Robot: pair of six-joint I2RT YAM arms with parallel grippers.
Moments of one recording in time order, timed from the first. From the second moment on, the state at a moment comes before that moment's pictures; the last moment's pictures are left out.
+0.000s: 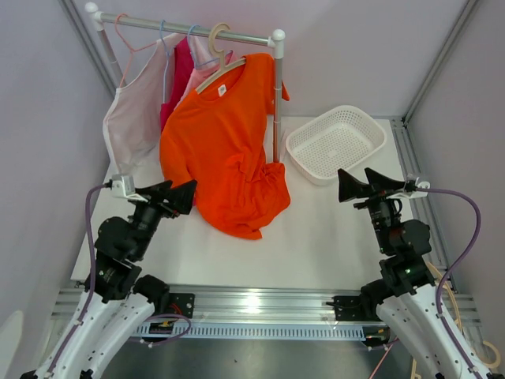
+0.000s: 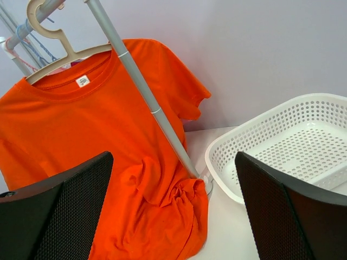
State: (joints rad) left arm -0.45 0.34 0.59 -0.13 -0.14 -0.54; right arm 0.38 0.44 0.51 0.24 0.13 0.39
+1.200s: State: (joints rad) left arm -0.38 1.84 2.29 -0.56 -0.07 -0.10; right arm 0.38 0.58 0.54 0.19 0.15 0.39
